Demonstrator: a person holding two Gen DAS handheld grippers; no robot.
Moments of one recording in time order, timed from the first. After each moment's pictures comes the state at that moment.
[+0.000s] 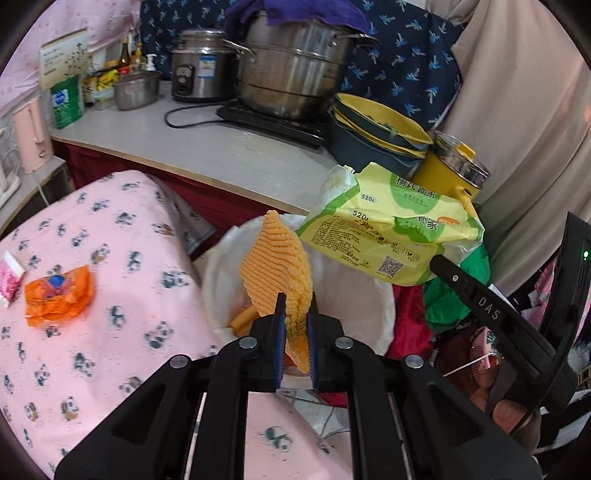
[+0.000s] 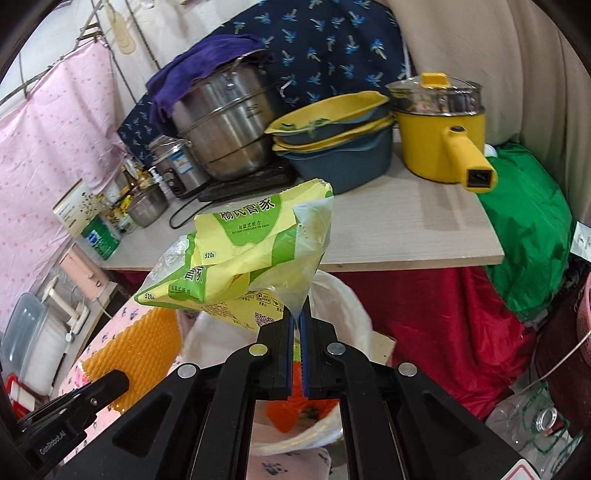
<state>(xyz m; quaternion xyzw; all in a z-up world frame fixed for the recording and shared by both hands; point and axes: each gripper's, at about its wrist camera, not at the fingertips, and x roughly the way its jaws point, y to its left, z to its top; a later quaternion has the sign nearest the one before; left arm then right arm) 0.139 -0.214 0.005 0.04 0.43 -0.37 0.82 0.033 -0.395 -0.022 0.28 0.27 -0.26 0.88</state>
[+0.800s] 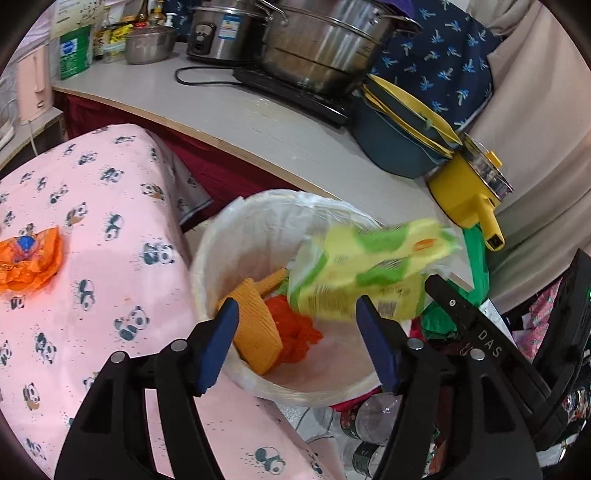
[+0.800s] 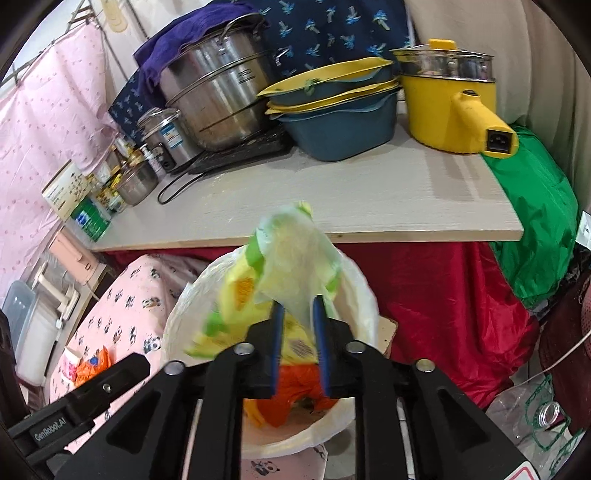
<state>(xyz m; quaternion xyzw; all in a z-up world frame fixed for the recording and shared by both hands) 0.175 -0.218 -0.036 -0.01 0.47 -0.34 0.81 0.060 -0.394 -0.057 0.28 0.32 -0.24 0.87</state>
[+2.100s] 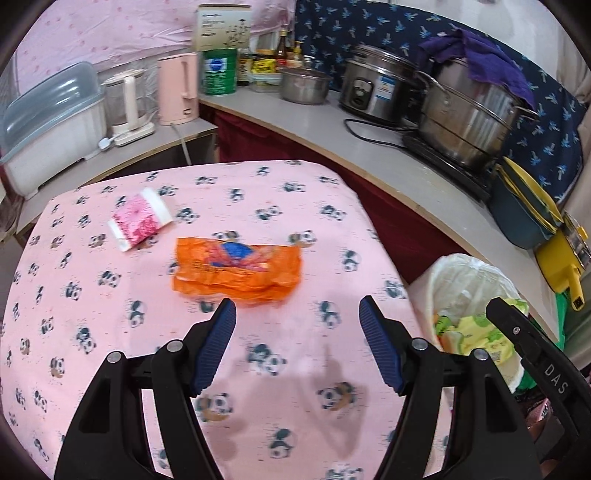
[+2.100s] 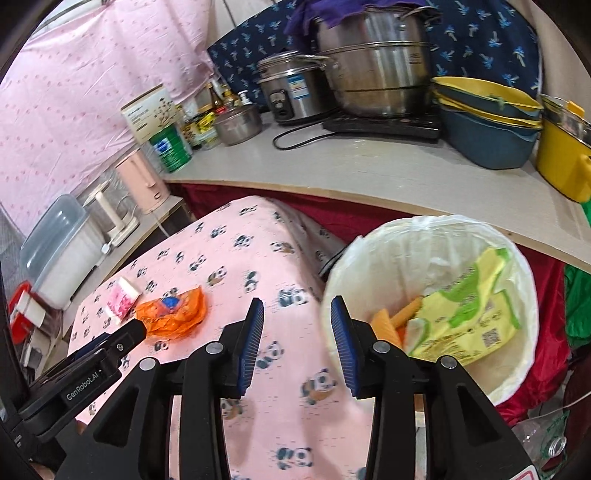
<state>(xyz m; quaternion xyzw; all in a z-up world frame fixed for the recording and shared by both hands) 0.215 -0.033 -0.026 -0.02 0.41 -0.14 0.90 0.145 -0.232 -0.027 0.20 0.36 -0.11 0.91</state>
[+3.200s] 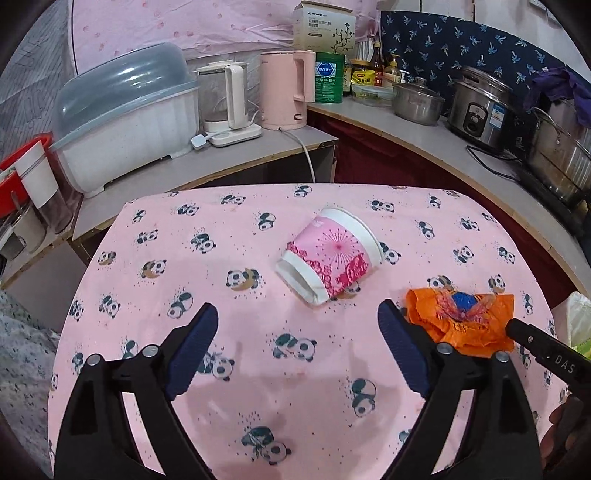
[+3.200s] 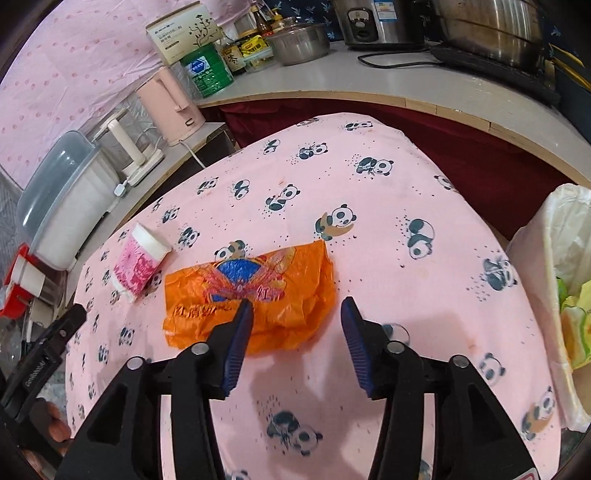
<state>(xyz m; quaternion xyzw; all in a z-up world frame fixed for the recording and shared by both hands) 0.314 0.141 -0.062 0.00 0.39 -0.03 0.92 0.289 -0.108 -0.108 0.20 0.45 -0.04 0.87</state>
